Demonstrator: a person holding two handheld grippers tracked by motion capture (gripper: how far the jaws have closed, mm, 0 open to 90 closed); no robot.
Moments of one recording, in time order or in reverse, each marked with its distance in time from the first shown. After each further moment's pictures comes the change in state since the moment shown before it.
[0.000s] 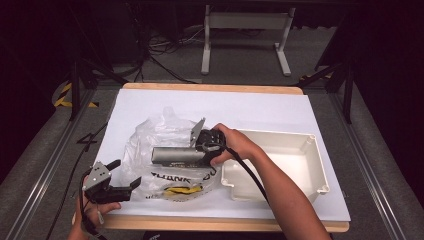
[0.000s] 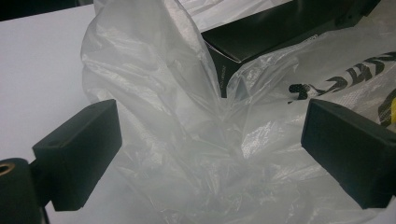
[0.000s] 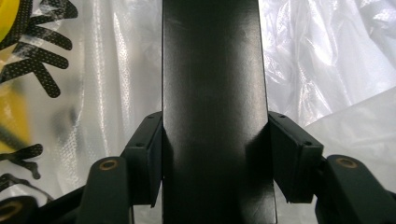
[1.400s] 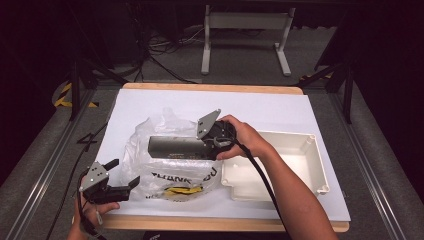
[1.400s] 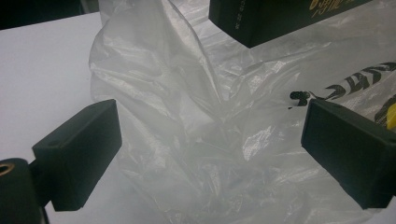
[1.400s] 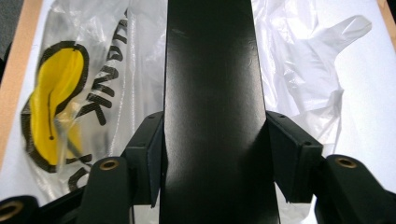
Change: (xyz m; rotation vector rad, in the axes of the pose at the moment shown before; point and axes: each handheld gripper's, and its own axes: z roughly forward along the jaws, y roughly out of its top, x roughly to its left) left arm 0.000 0.002 -0.005 -0.029 0.009 -0.002; right arm 0.013 0.004 -0.065 -0.168 -0.091 -0.047
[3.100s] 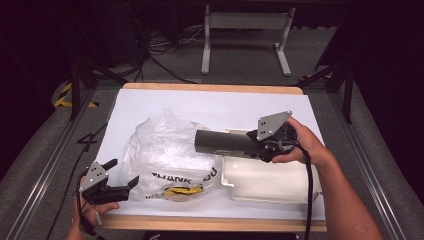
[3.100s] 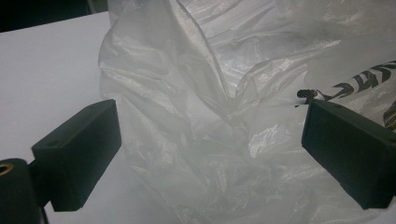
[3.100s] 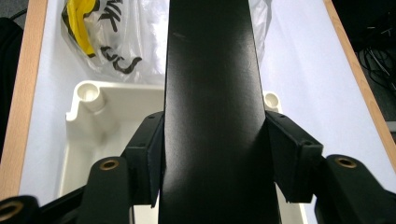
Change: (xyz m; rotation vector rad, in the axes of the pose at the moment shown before) left arm 0.000 0.000 -0.001 0.011 0.021 0.009; right arm 0.017 -0.092 -0.105 -0.030 -0.107 0.050
